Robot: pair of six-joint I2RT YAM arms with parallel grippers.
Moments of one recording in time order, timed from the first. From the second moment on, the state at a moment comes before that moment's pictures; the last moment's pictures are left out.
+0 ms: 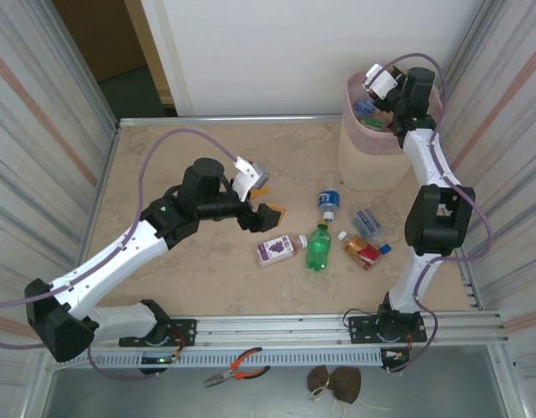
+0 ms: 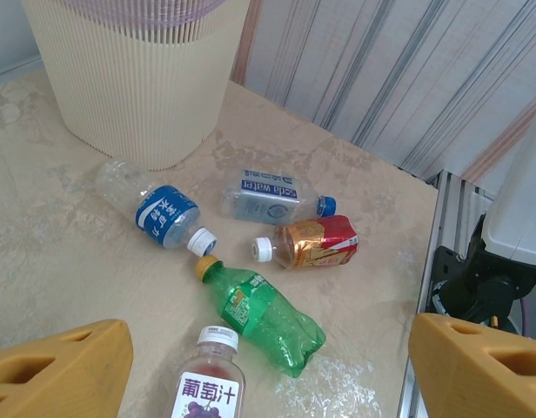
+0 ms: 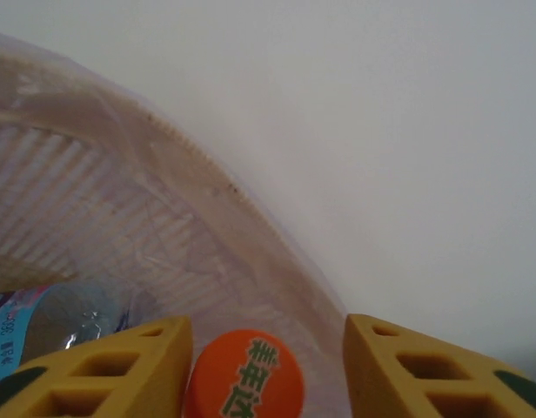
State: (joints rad) left arm -0.75 1.19 1.12 -0.36 0.42 -0.06; right arm -0.06 1.92 1.74 0.00 -0.16 -0.95
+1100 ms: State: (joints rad) left arm -0.75 1.25 1.12 -0.51 0.42 -0.06; right arm -0.07 1.54 1.68 -0.31 -0.13 0.01
